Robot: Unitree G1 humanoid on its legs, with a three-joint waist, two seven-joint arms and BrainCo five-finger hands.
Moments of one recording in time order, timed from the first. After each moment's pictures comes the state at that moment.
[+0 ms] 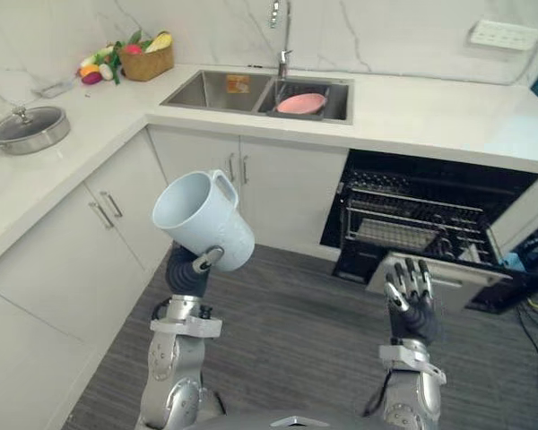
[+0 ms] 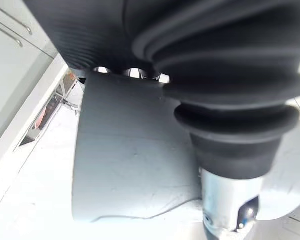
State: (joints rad) left arm 0.28 -0.02 -0.29 -0.33 -0.52 -0.33 -0.10; right arm 0.34 0.00 -0.13 -0.06 0.71 -0.37 0.18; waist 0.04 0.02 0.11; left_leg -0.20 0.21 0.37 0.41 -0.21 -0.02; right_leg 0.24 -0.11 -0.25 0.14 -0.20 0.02
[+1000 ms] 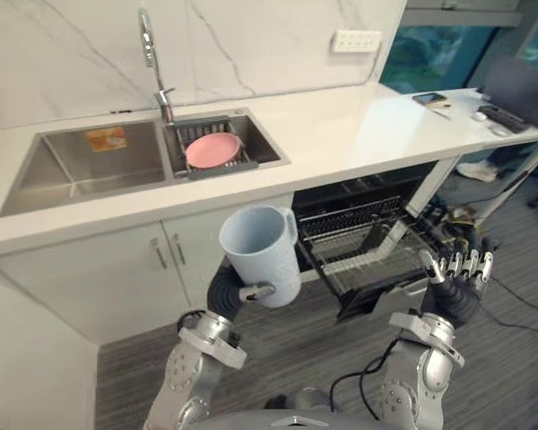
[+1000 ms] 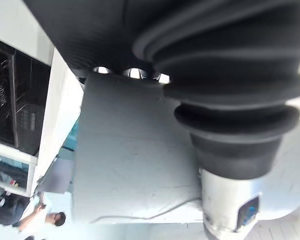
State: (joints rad) left arm 0.28 0.09 -0.53 -0.26 -0.43 -0.29 -0.17; right arm 0.28 0.04 -0.15 -0.32 0.50 -0.46 -0.23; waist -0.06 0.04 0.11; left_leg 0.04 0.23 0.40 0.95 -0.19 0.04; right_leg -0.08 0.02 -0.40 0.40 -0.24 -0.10
